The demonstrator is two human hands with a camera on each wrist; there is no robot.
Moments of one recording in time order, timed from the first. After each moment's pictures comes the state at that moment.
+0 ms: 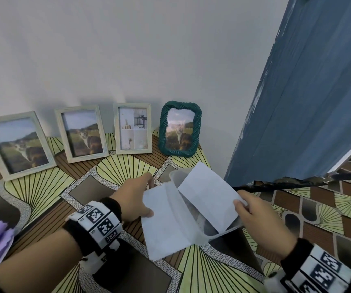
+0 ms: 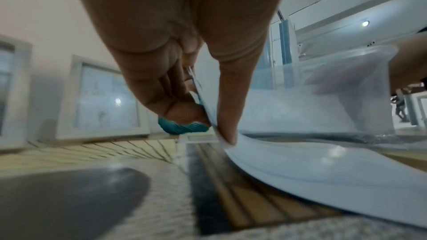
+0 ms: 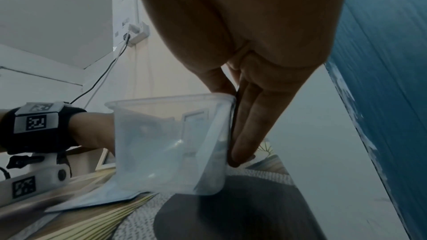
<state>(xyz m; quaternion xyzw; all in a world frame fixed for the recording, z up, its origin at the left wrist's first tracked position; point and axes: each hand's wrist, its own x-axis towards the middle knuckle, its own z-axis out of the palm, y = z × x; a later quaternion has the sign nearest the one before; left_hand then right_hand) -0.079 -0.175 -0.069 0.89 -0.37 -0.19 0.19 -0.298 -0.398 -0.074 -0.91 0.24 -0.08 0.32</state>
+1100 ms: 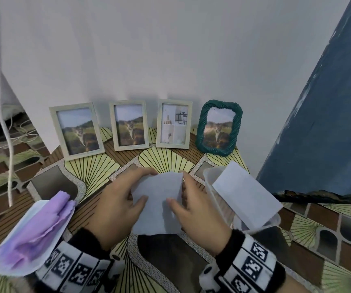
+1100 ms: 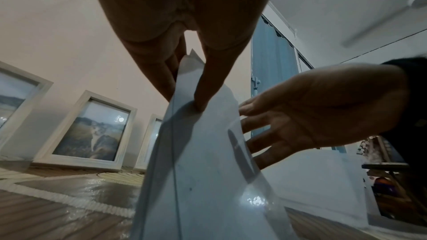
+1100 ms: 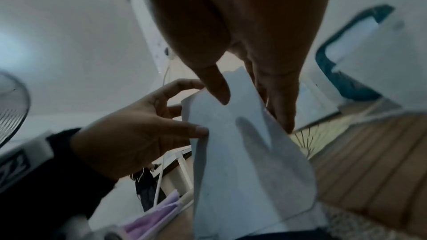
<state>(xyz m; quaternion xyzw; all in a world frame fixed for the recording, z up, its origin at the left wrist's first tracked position) -0.130 -0.049 -0.044 0.84 -0.36 0.08 0.41 -0.205 -0.226 -0.057 -0.86 0.05 -0.08 0.50</state>
